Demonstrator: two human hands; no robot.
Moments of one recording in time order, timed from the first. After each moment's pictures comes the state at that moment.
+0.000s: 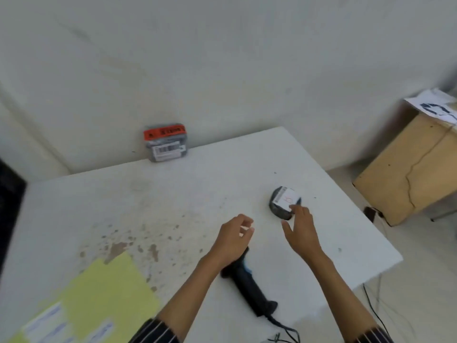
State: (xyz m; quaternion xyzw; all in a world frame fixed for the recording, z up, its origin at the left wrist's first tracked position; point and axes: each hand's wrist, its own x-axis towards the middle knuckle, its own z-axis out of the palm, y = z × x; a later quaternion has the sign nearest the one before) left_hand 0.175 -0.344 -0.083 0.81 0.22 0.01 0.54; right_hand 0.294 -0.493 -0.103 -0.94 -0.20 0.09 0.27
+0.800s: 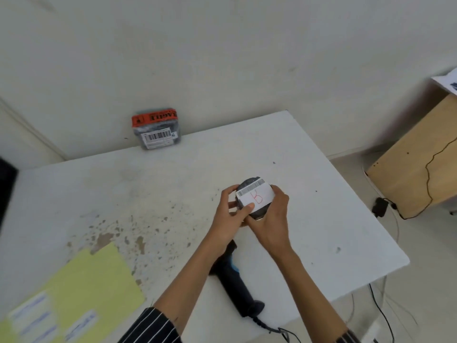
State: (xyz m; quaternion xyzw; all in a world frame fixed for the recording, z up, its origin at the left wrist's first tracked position) left_hand 0.218 -0.358 -0.084 0.62 0.31 0.10 0.71; right_hand 0.282 -0.453 -0.106 -0.83 -0.23 0.07 0.50
